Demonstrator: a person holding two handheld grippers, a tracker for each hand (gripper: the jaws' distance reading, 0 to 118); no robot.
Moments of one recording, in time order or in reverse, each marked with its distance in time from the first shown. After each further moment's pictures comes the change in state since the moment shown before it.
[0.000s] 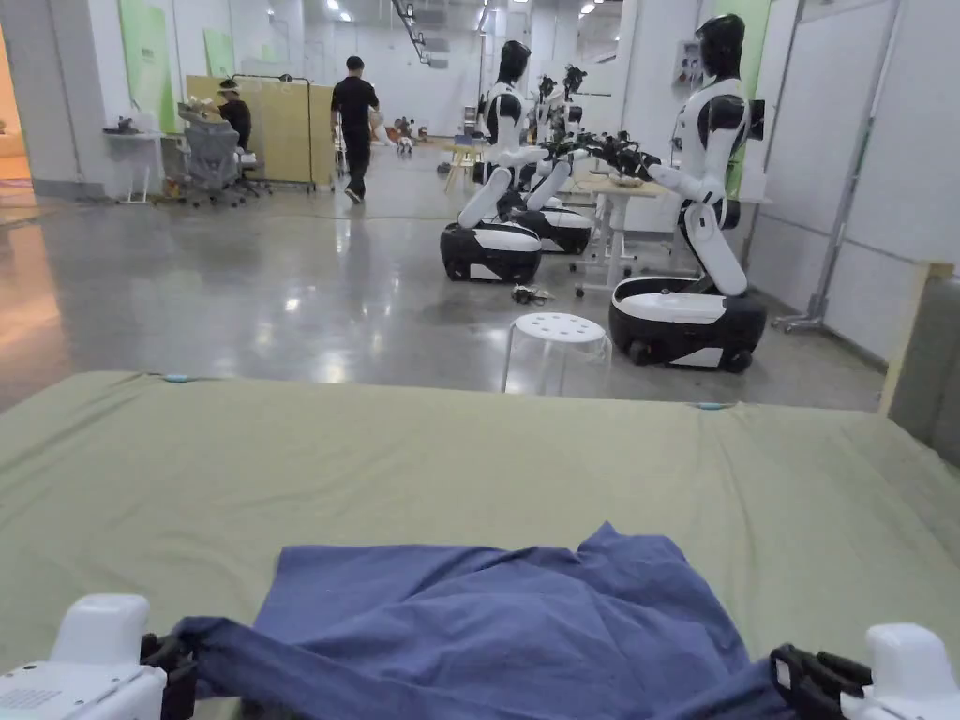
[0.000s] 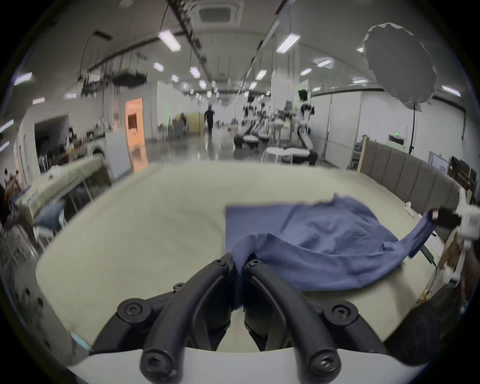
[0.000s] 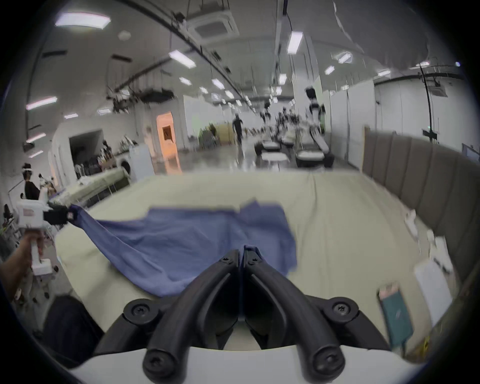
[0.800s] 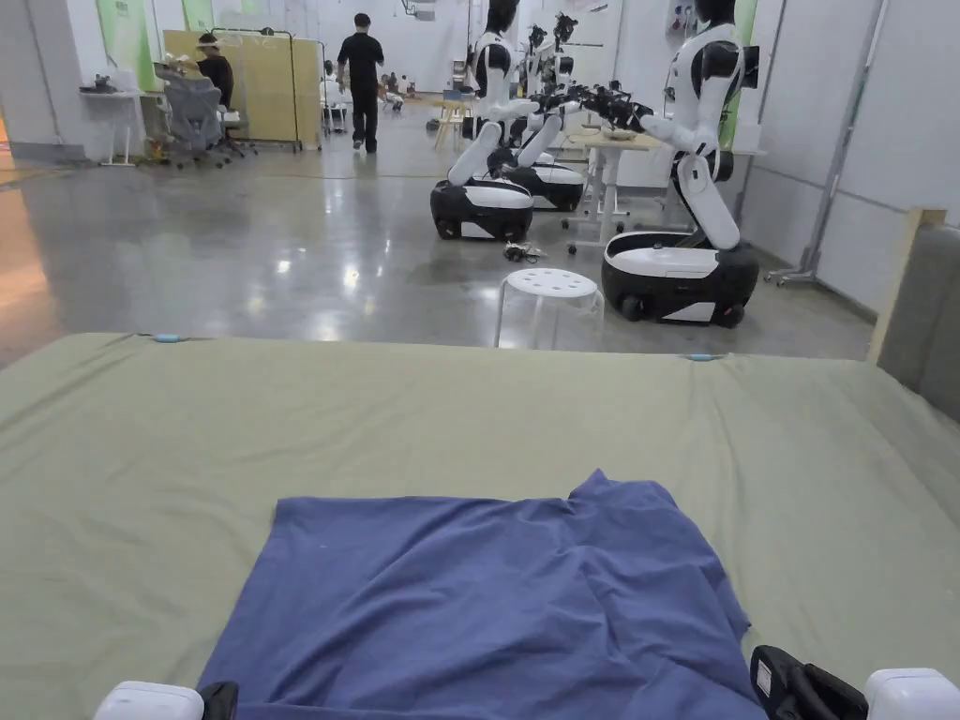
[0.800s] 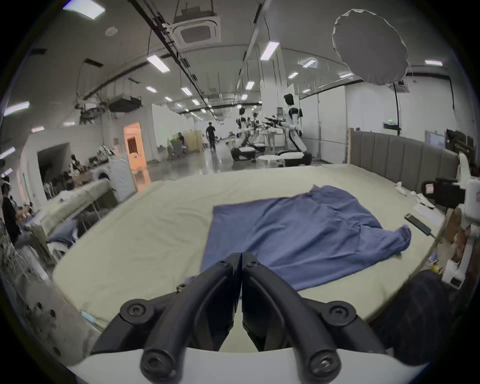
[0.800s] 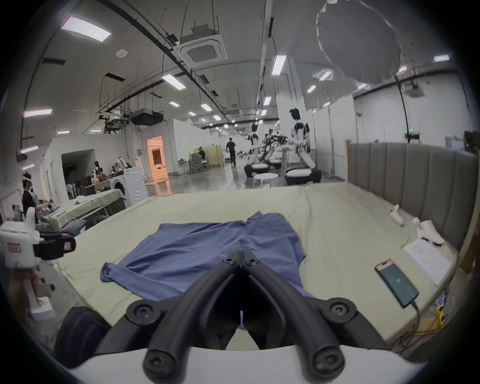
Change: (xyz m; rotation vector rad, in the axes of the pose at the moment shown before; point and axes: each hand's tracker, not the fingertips) left arm 0.062 -0.045 0.078 0.118 0.010 -0.135; right arm -0.079 -0.018 0.075 0.201 -0.028 -0.066
